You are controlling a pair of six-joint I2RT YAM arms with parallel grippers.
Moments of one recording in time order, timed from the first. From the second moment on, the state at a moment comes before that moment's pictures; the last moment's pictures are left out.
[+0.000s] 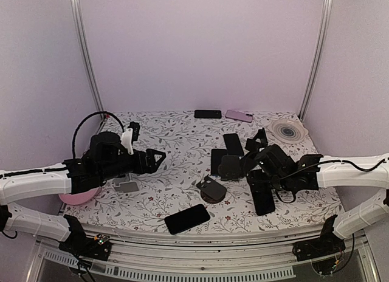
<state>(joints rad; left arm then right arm) -0.79 1.09 0.61 0.08 -0.12 -0.52 0.93 1.31 0.75 -0.42 0.44 0.59</state>
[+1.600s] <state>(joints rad) -0.79 1.13 0.62 0.08 -0.11 -0.52 0.57 0.91 0.29 0.32 0.48 0.19</state>
